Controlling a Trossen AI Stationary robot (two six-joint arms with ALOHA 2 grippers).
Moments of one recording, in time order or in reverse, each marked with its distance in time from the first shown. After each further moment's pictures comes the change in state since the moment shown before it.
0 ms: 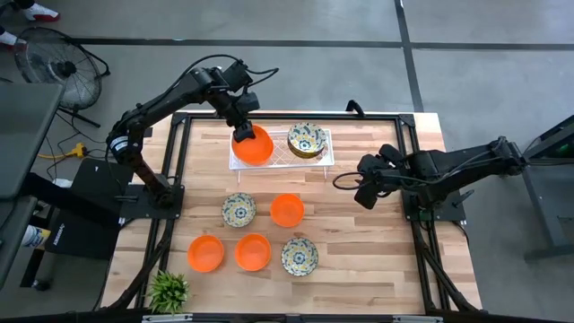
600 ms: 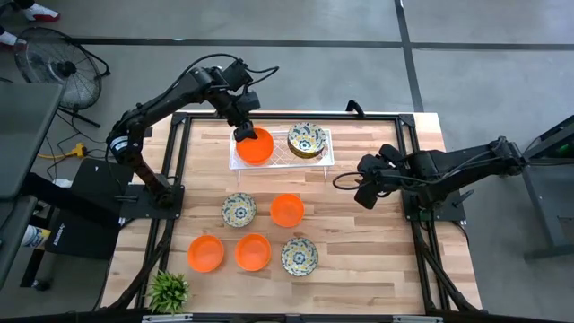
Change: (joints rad) left arm 0.000 0.000 0.000 0.026 0.037 0.006; right arm 0.000 0.000 0.000 -0.002 0.000 0.000
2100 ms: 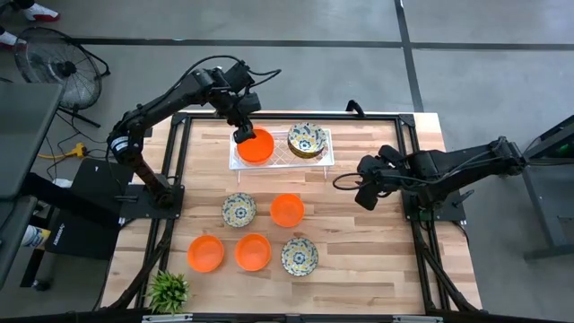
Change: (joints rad) left arm -0.020 0.001 0.027 -0.029 -0.143 0.054; right arm 0.000 0.000 0.000 0.000 -0.029 -0.012
